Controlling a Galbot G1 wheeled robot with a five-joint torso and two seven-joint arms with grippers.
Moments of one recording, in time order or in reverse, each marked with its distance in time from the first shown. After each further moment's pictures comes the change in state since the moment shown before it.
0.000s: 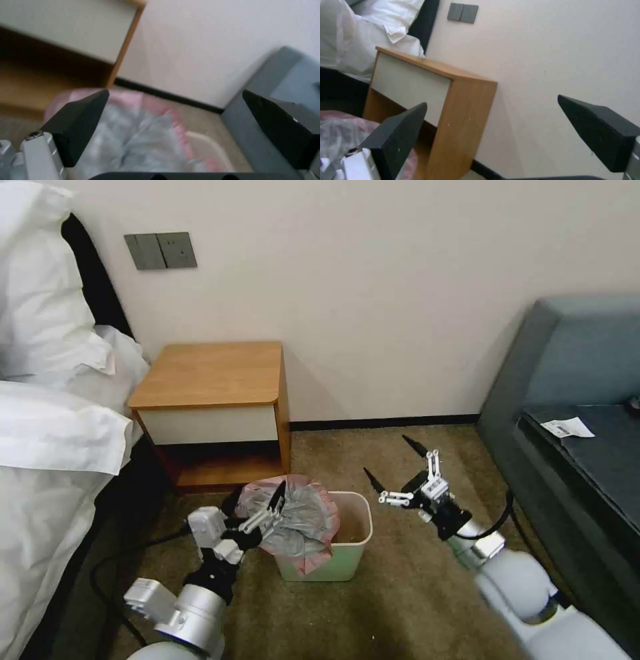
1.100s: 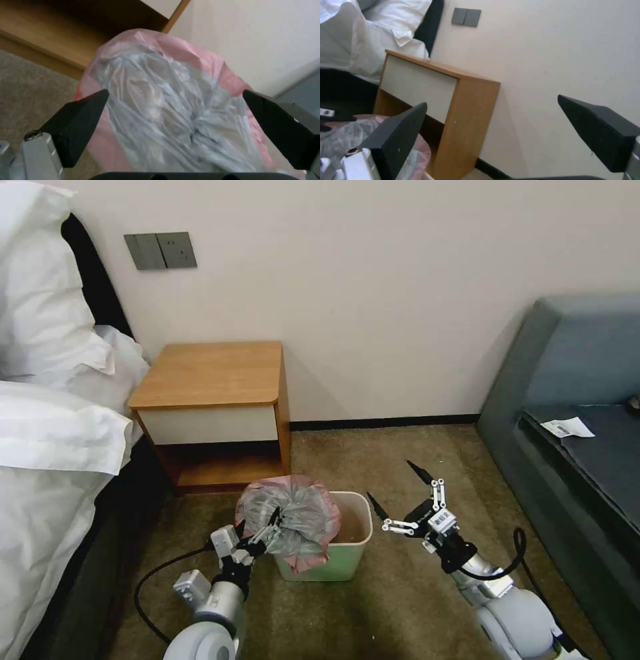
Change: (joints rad) left arm -0.173 -0.122 -0.025 0.248 -0.032 0.073 -0.068; right arm -0.111 0.051 0.086 0.006 -0.005 0.095 -0.079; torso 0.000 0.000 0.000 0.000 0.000
